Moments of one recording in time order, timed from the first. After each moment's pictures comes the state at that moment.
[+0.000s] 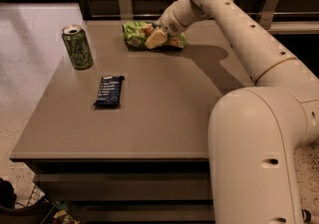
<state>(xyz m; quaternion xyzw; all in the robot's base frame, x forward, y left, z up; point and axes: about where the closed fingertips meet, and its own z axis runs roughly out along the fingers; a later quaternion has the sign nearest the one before) 0.814 0.003 0.829 -0.57 0.72 0.14 0.37</state>
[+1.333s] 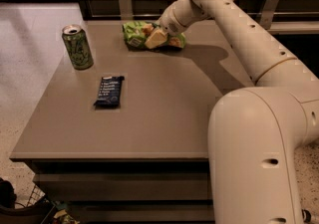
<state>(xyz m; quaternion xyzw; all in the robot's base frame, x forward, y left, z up) 0.814 0.003 0.830 -0.57 0.72 0.14 0.37</state>
